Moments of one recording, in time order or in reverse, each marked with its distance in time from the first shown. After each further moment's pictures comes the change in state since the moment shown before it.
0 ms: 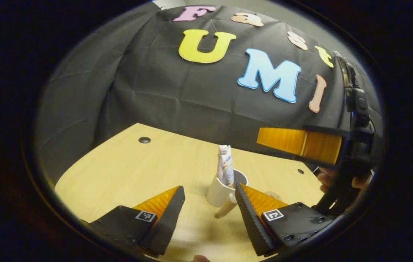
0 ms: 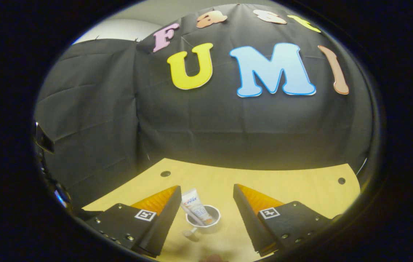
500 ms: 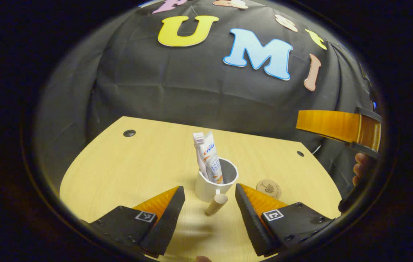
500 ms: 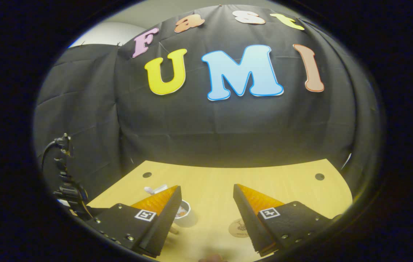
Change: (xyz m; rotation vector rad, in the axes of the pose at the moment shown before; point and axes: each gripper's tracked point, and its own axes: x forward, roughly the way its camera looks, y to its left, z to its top) left arm 0.043 -0.033 -0.027 0.093 0.190 -0.023; right arm -0.044 -0.067 0.001 0.046 0.019 -0.145
